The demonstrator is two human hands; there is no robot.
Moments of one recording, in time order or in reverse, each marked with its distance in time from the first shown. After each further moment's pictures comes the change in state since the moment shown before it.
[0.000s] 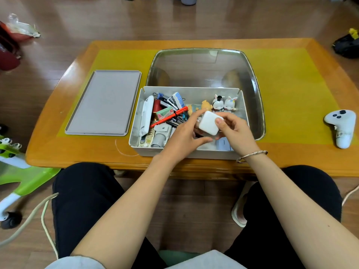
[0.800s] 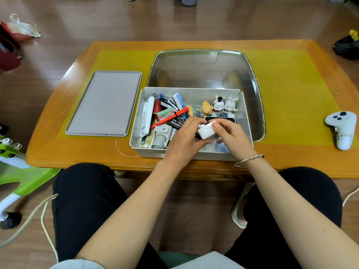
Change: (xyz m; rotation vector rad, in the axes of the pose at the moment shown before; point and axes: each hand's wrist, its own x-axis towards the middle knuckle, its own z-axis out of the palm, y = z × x) left_hand -0.010 -0.002 0.008 0.189 0.177 0.204; right_hand -0.004 0.004 0.006 -0.132 -0.050 0.024
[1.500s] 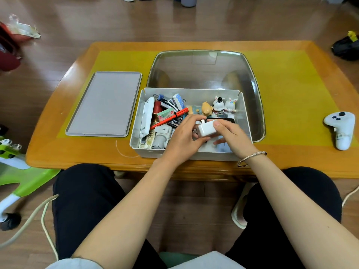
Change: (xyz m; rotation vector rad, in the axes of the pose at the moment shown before) left_hand 0.006 0.006 -0.009 -0.187 -0.030 -0.094; right_hand 0.004 0.001 -0.004 0.121 -0.112 0.052
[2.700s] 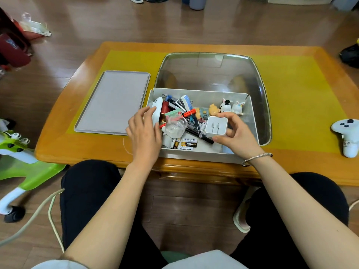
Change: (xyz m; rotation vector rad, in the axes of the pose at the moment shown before) left_hand -0.033 -0.034 -0.072 0.660 0.435 -0.240; right_hand 0.002 -0.007 0.005 0.056 0.048 0.021
